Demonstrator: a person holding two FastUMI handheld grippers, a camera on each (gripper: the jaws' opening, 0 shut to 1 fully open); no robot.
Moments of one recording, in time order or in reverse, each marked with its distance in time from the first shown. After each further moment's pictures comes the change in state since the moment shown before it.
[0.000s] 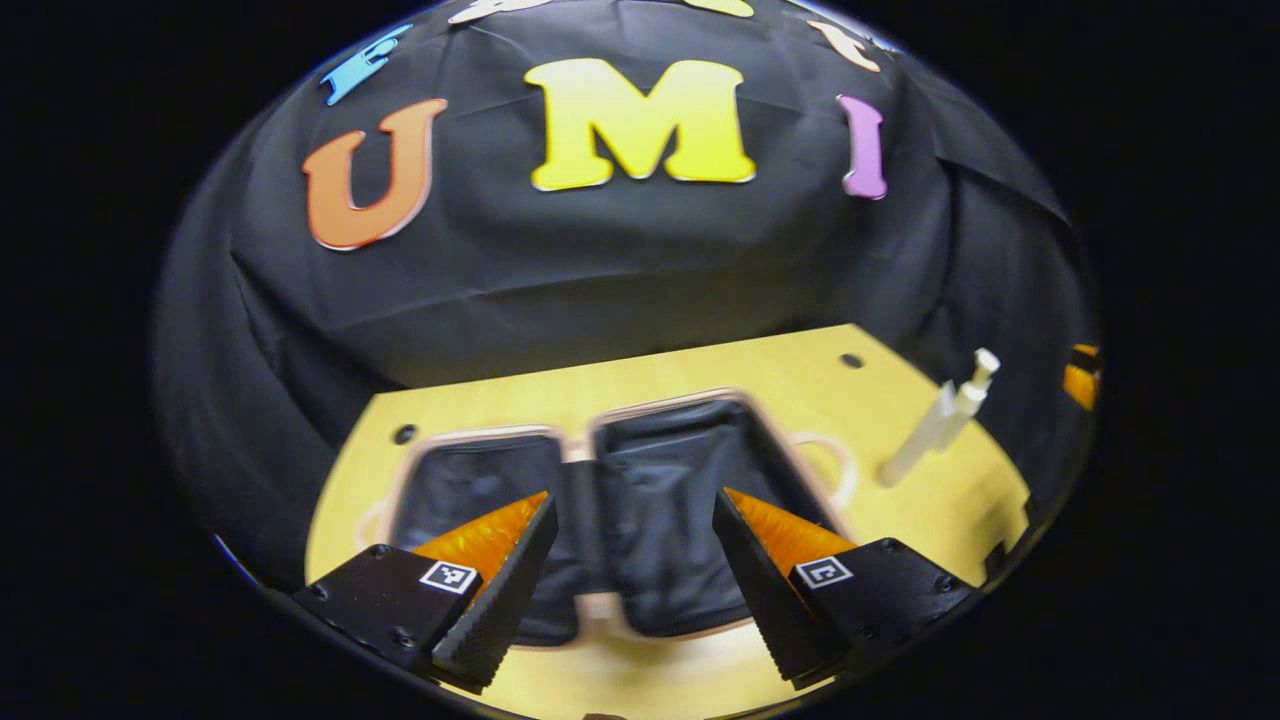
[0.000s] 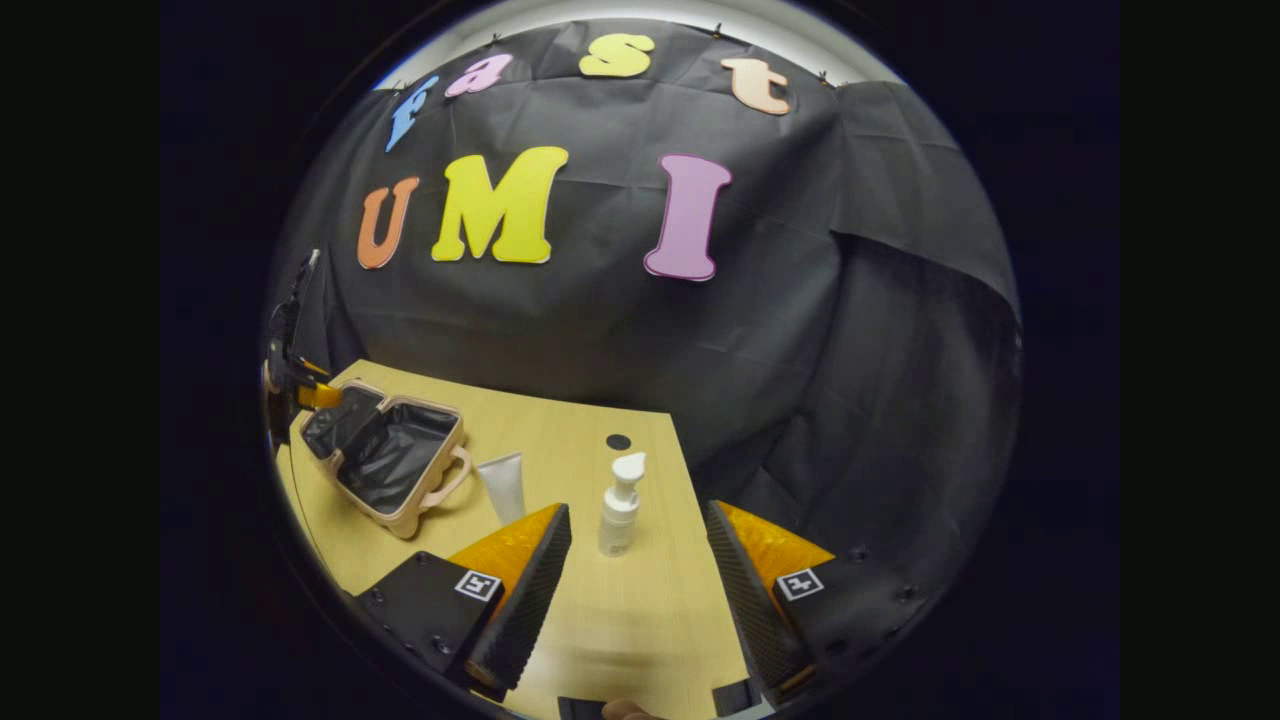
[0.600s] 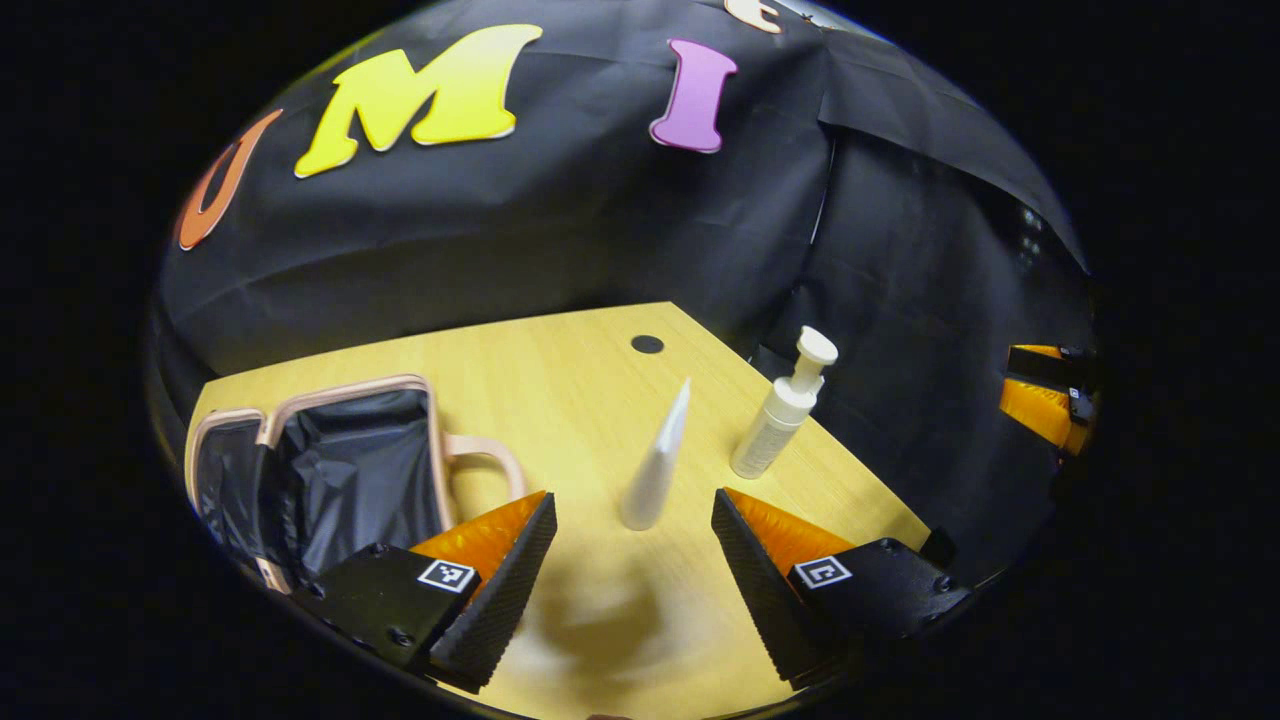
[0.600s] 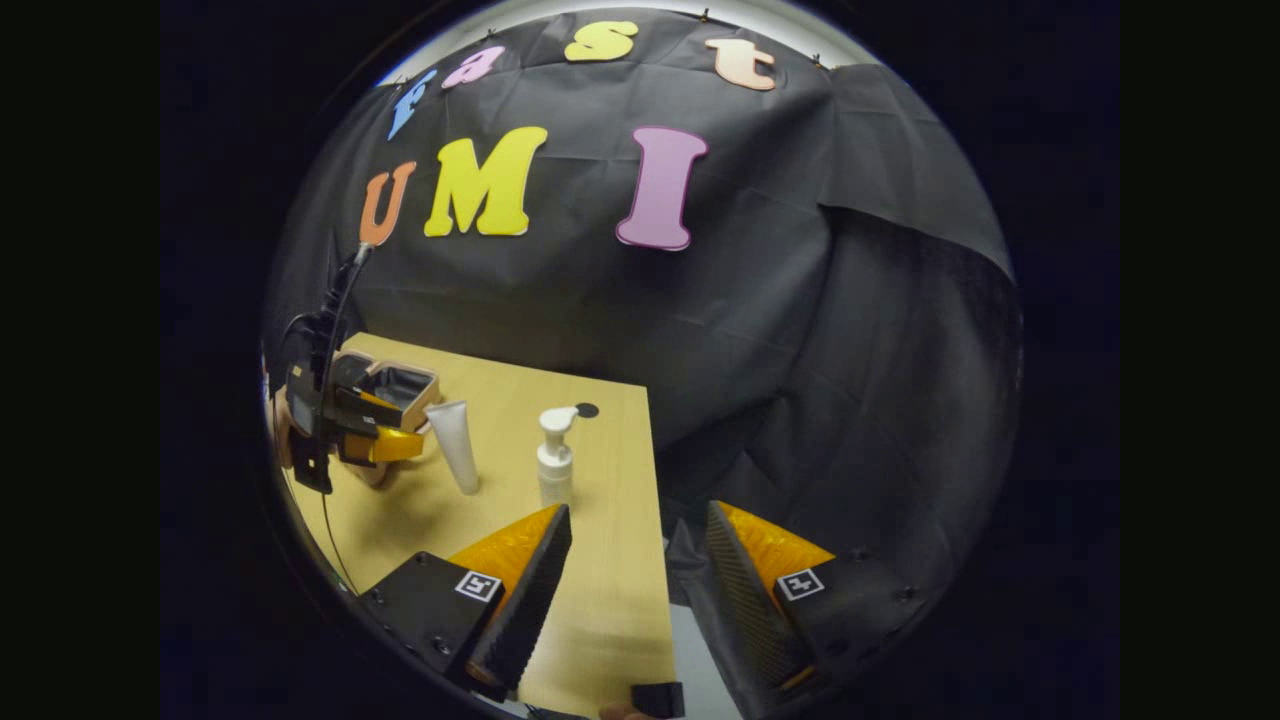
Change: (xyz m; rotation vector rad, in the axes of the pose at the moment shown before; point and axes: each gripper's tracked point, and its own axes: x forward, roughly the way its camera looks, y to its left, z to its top) left arm 0.081 -0.241 -0.042 0.021 0.088 -0.283; right arm 0.005 -0.085 -0.046 -0.057 0.066 0.018
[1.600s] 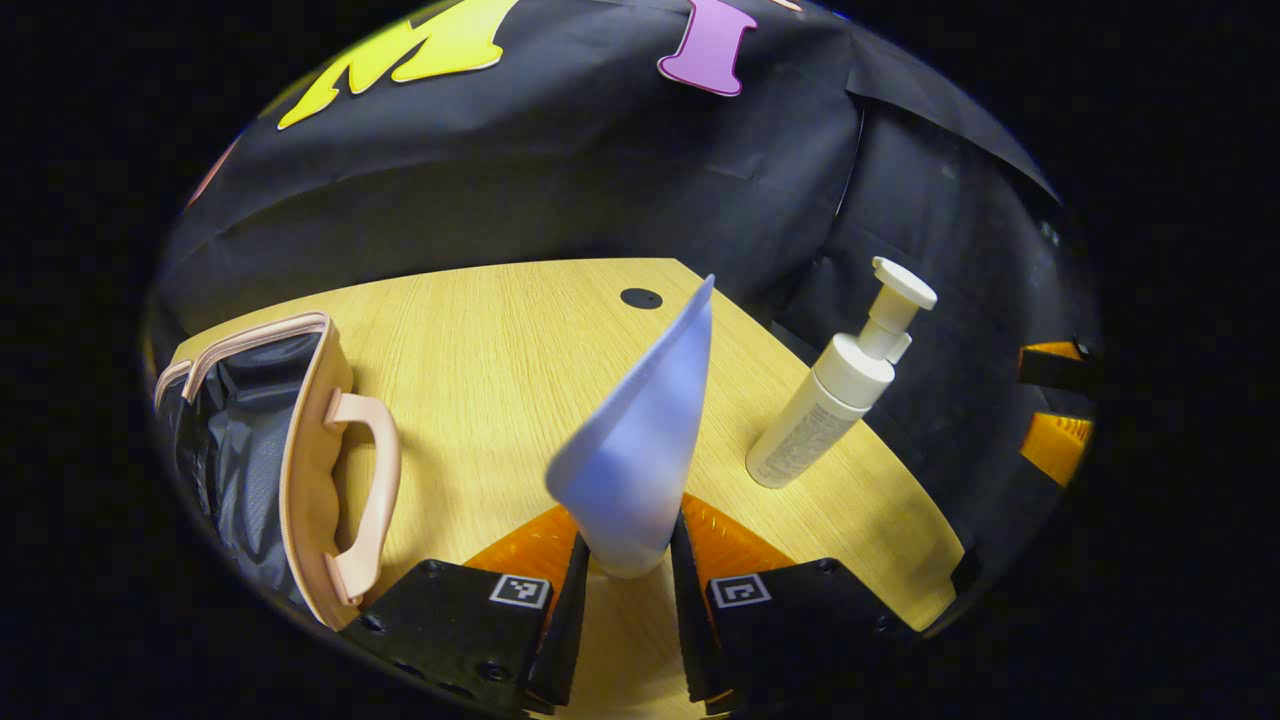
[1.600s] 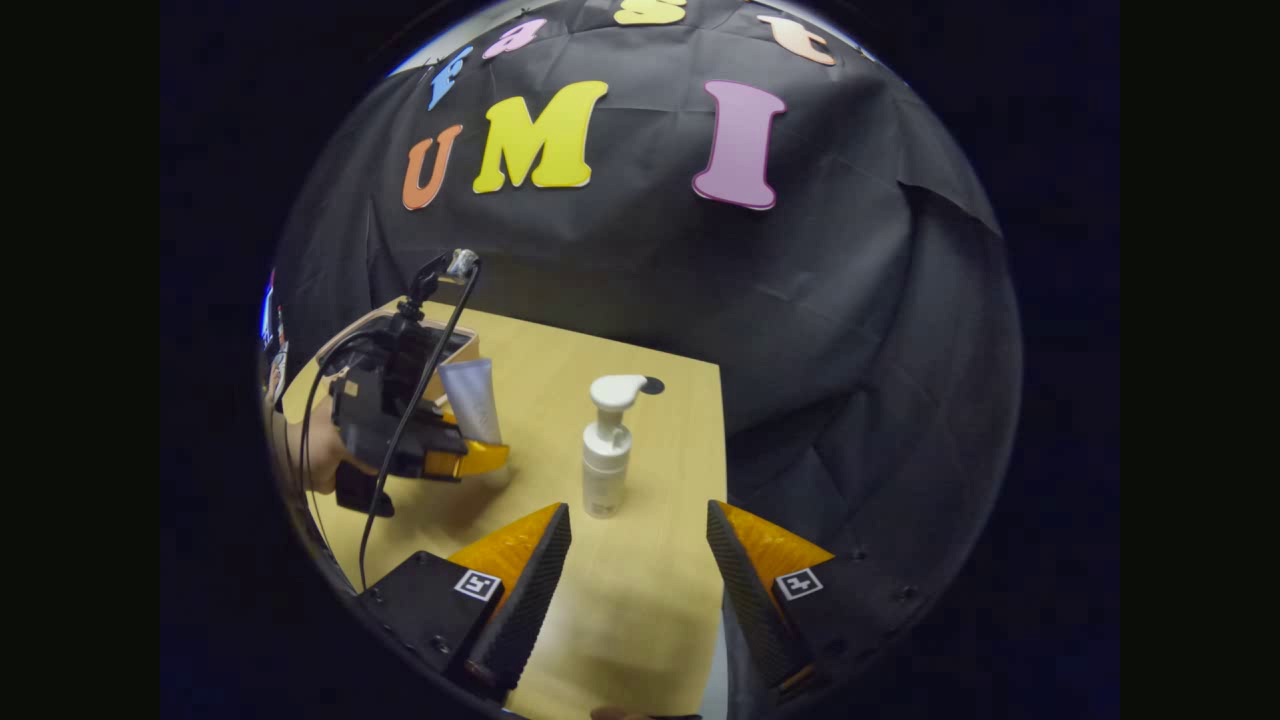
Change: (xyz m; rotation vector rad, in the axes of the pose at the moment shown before) left arm 0.080 -0.009 -0.029 -0.038 0.053 0.031; right arm 0.094 0.071 -0.016 -0.075 0.052 0.232
